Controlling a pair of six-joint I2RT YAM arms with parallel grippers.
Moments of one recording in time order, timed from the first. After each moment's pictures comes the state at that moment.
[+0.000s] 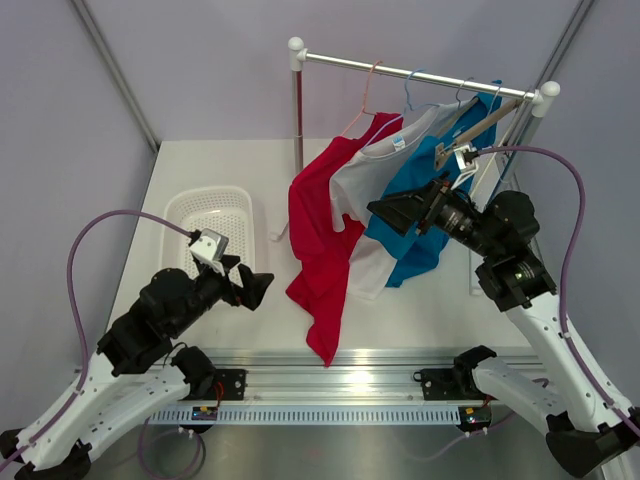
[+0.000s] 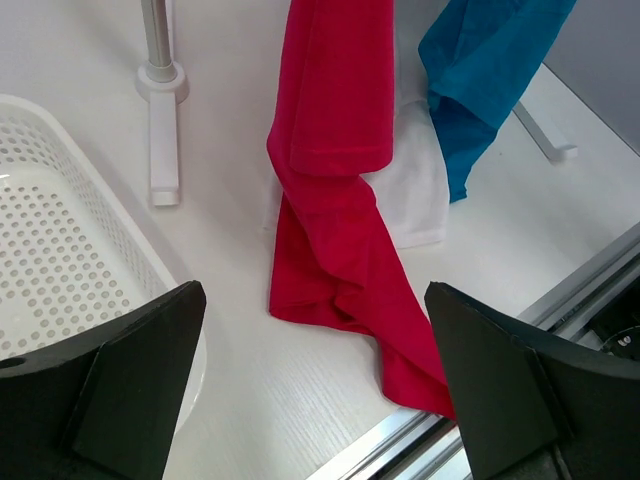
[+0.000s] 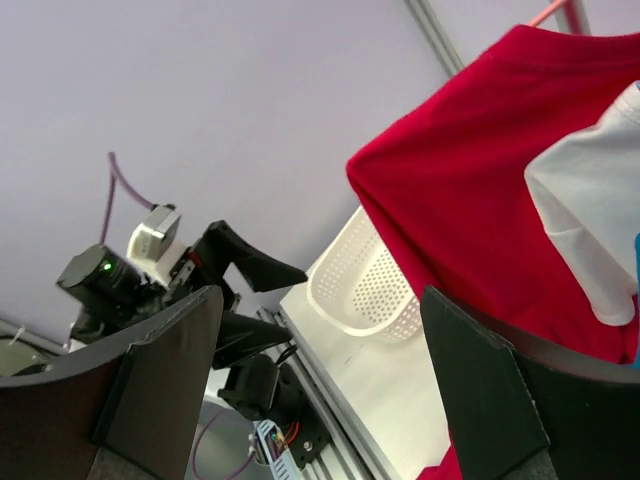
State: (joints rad) left arm -0.77 0.44 0.74 -0.54 -0.14 -0.25; right arm 0.41 0.87 1.05 -0.04 -0.53 0.73
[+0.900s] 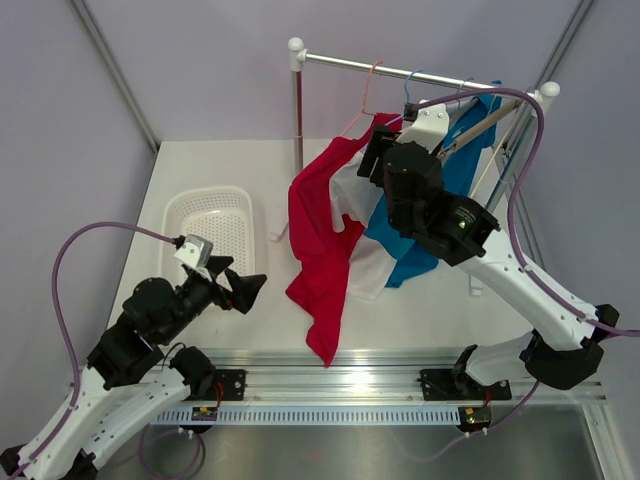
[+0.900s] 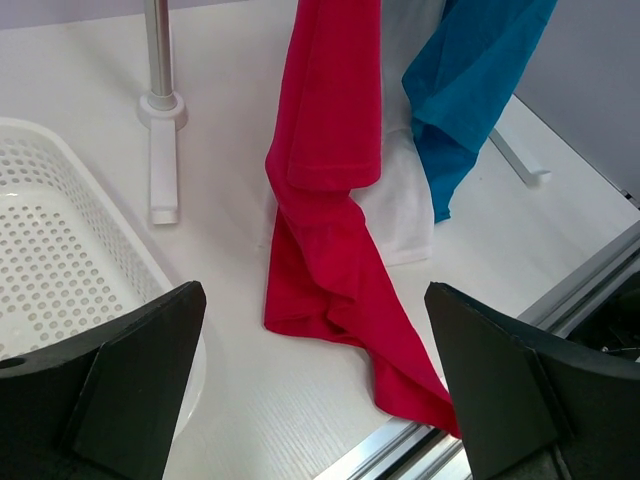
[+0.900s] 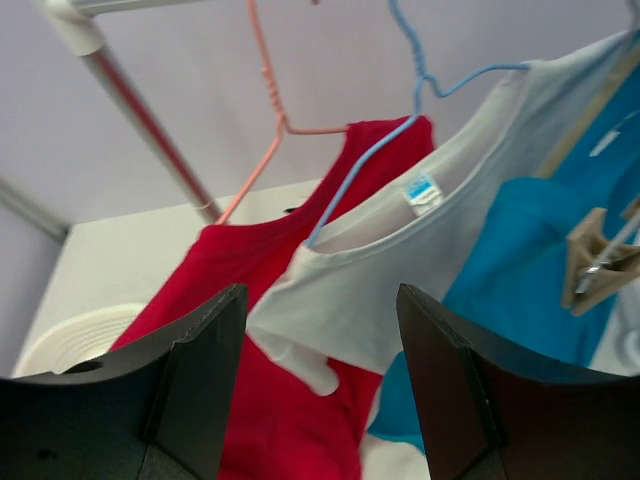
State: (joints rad) left arm -0.72 0.35 0.73 -0.54 -0.08 -0.25; right arm 0.91 1.36 1.69 -0.50 0.89 0.38
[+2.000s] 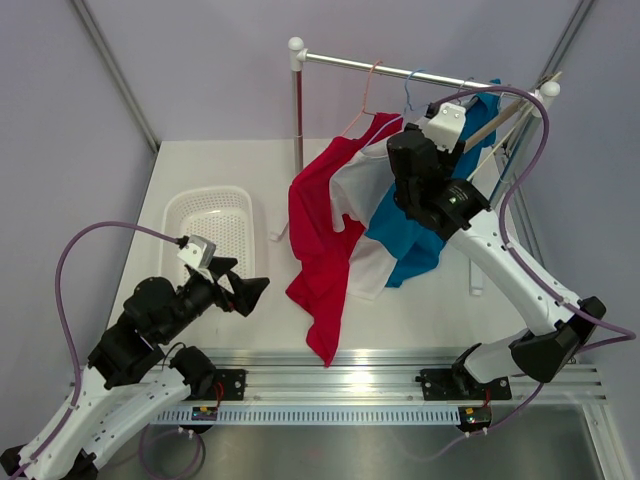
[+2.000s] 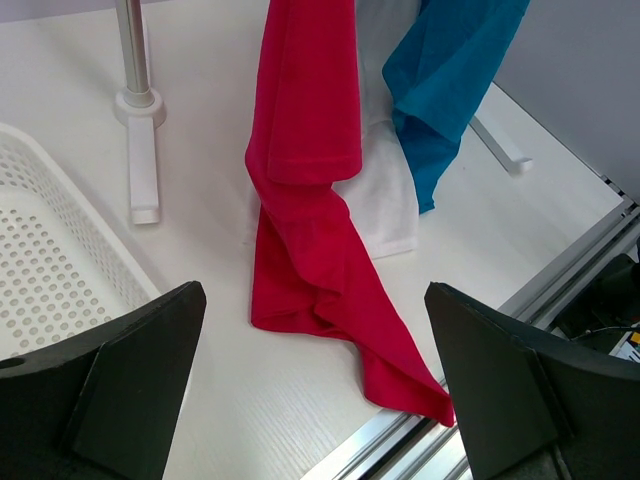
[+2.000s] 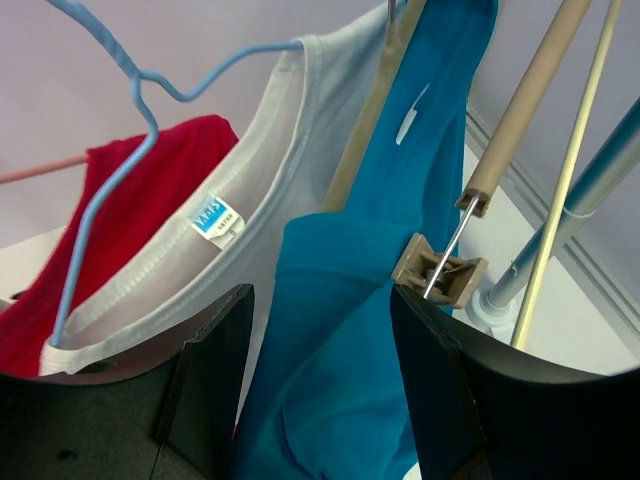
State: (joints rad) left arm -0.71 0.35 0.73 -0.54 -0.03 -0.25; right arm 0.67 1.43 1.62 -0.60 1.02 0.44
